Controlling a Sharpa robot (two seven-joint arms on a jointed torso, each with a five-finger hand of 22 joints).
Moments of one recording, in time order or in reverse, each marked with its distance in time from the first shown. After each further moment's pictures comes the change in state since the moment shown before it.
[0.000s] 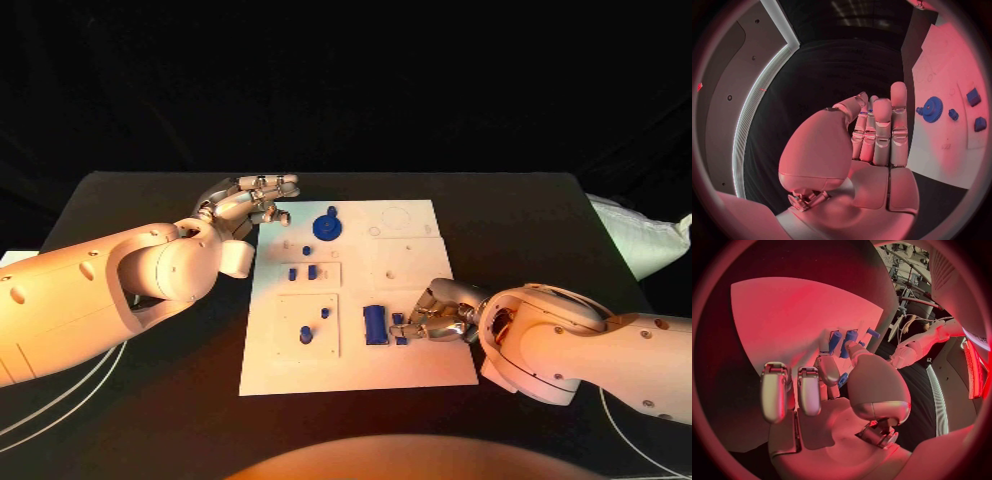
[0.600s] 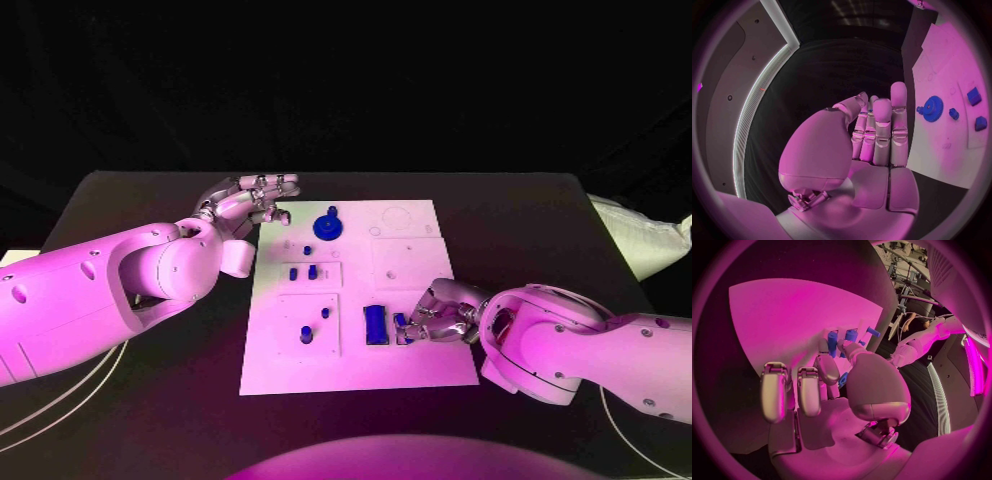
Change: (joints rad) left arm 0.000 0.000 0.000 0.001 0.002 -0.005 0.004; left_hand 0.000 0.000 0.000 0.000 0.000 0.000 0.000 -0.004 0.000 0.000 0.000 0.000 0.000 0.000 0.000 0.000 0.003 0.000 0.000 0.000 0.000 0.001; right arm 0.001 0.001 0.000 -0.002 0.022 -0.006 -0.001; right_hand 0.042 -0.005 0.136 -0.065 0.118 -0.003 0.003 -0.011 -0.012 -0.004 0.004 -0.012 -0.015 0.000 0.000 0.000 0.000 0.000 0.000 0.000 0.000 0.000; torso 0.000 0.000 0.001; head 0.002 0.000
